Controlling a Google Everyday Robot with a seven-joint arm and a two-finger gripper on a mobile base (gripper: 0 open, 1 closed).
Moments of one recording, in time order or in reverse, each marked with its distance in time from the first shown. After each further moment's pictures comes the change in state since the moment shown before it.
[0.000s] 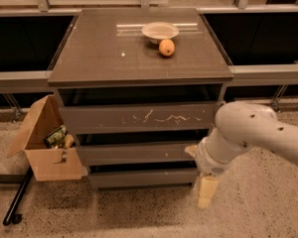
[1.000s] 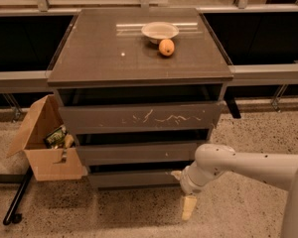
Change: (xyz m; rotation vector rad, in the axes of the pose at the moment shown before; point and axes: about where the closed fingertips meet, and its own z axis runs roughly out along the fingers) arm 0.050 -0.032 0.209 -0.063 -0.079 -0.041
